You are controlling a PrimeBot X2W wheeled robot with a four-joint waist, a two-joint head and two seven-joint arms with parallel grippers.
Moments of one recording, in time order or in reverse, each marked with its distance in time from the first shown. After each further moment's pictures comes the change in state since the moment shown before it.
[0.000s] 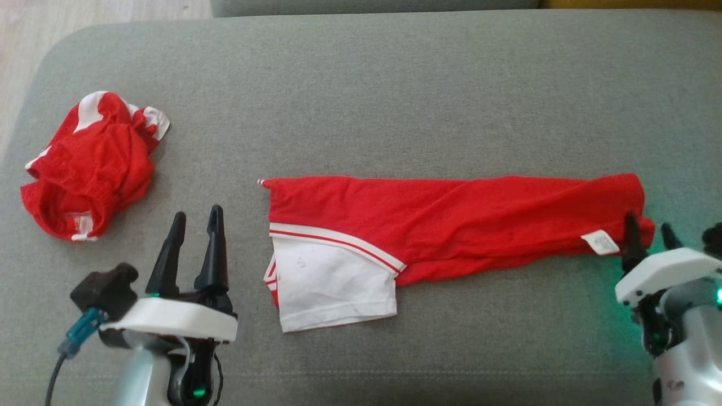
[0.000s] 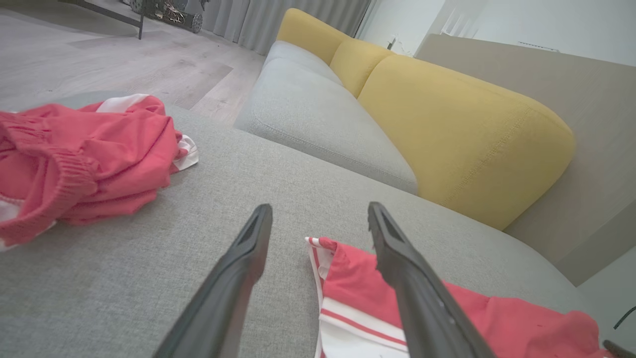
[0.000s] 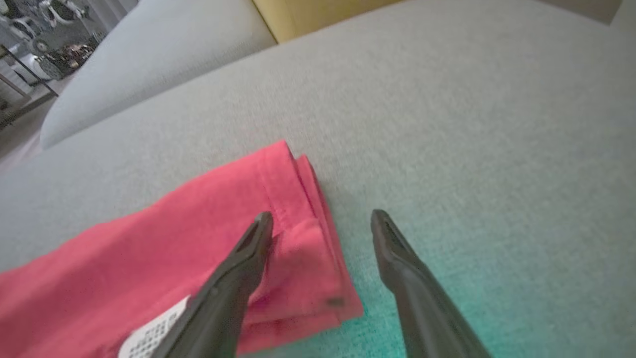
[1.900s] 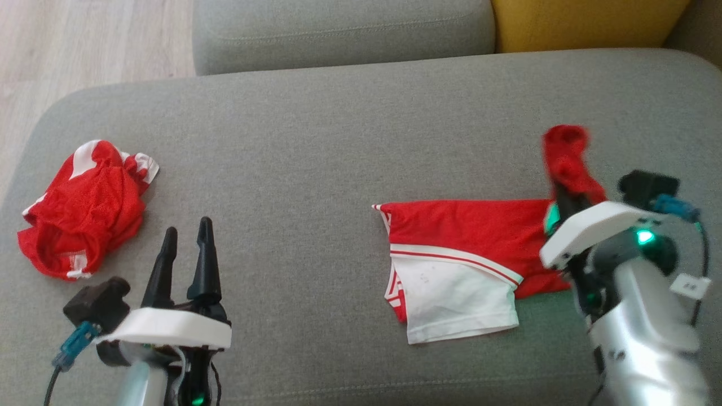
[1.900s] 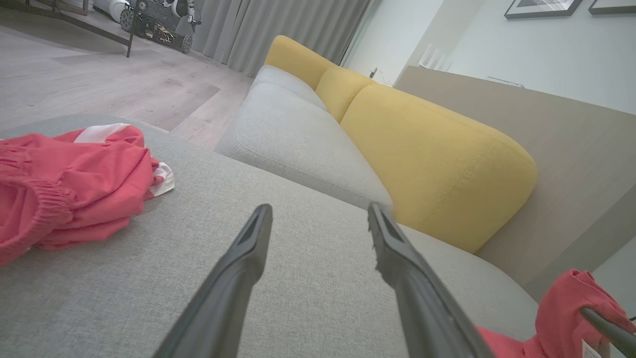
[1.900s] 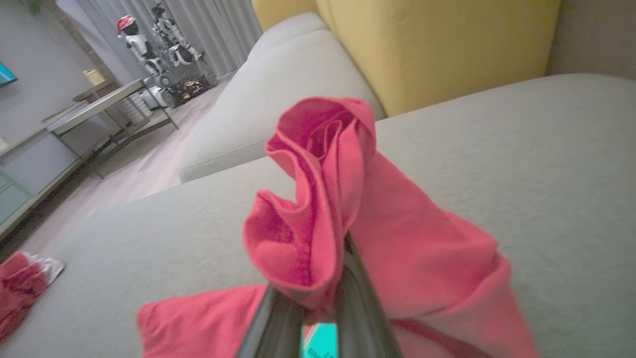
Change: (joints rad) left arm 0.023 -0.004 0.015 0.009 -0.049 0.034 -0.003; right arm -0.113 0.084 0.198 -0.034 0.010 0.000 0.057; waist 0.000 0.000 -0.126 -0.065
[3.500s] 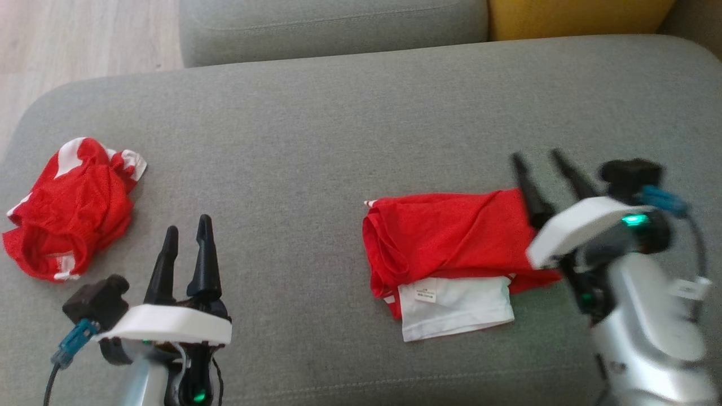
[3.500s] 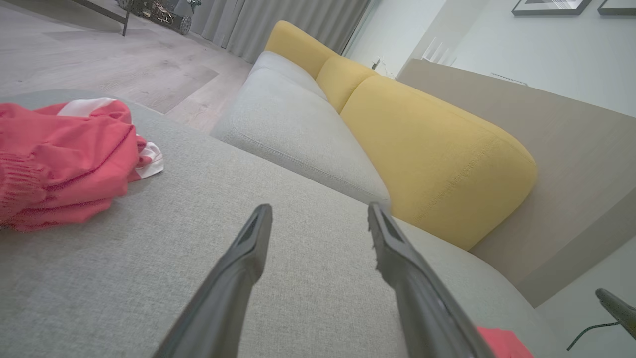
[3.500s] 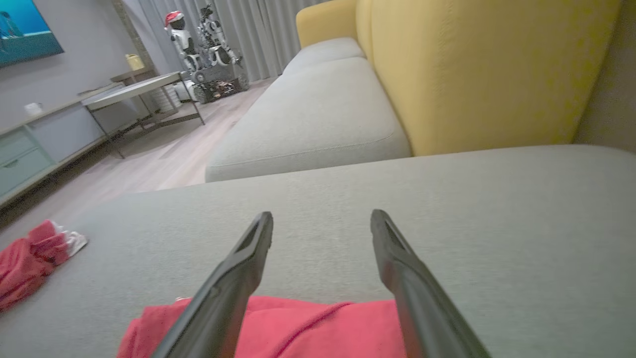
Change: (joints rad) left arm -0.011 0.000 -0.009 0.011 -0.050 0.009 0.000; right arm 0.083 -0.024 0.160 -0.269 0.019 0.000 0.052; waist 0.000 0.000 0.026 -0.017
